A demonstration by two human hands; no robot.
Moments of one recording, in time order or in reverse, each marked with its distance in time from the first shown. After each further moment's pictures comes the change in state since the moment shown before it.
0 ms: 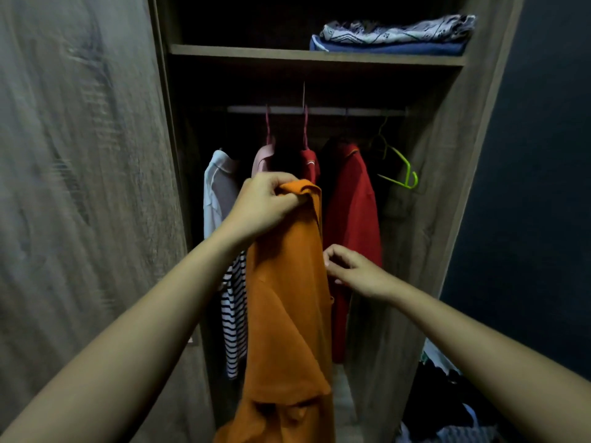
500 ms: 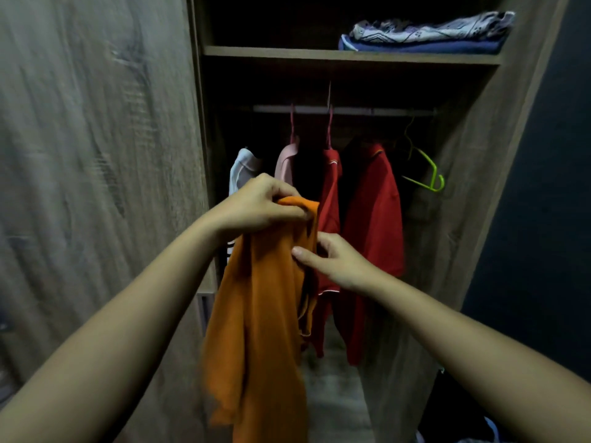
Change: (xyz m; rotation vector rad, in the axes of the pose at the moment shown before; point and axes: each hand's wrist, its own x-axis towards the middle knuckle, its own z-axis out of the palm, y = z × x) left_hand -0.016 -0.001 -0.054 0.033 -0.370 -0.042; right_hand 0.030 -0.051 0.043 0.222 0.003 -0.232
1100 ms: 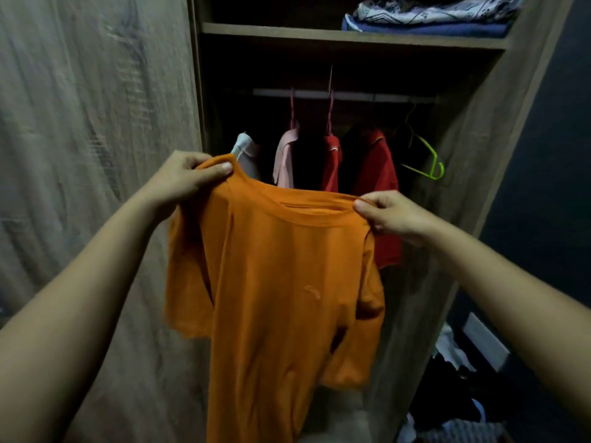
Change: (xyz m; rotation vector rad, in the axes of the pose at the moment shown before) left_hand -0.021 -0.083 -0.054 -0.142 0.380 -0.241; right_hand -0.005 -0.007 -0.086 -0.180 0.118 0.221
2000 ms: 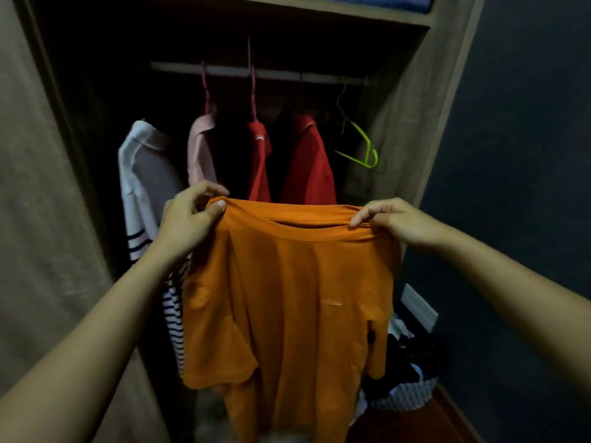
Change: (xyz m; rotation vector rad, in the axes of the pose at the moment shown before) left_hand 0.045 -0.024 0.154 0.056 0.082 0.149; right_hand -0.027 0.055 -0.093 -0.167 -0.036 0.203
